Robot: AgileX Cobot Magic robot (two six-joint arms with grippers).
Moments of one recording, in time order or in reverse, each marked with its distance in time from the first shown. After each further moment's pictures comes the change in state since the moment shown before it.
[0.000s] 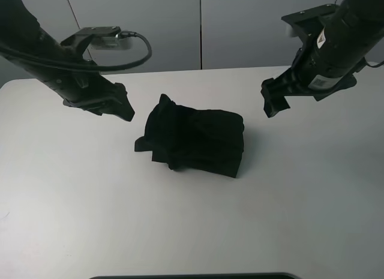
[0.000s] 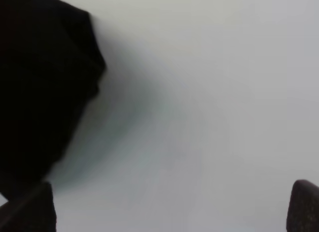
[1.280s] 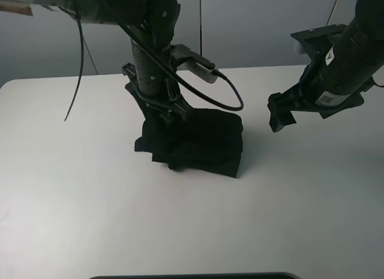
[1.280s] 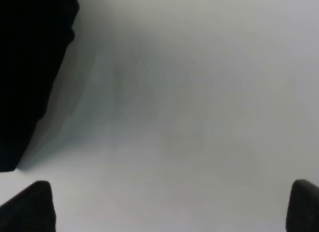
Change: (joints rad) left arm -0.288 0.472 -0.628 0.534 0.497 -0.357; right arm -0.019 -0.016 0.071 0.055 -0.032 0.000
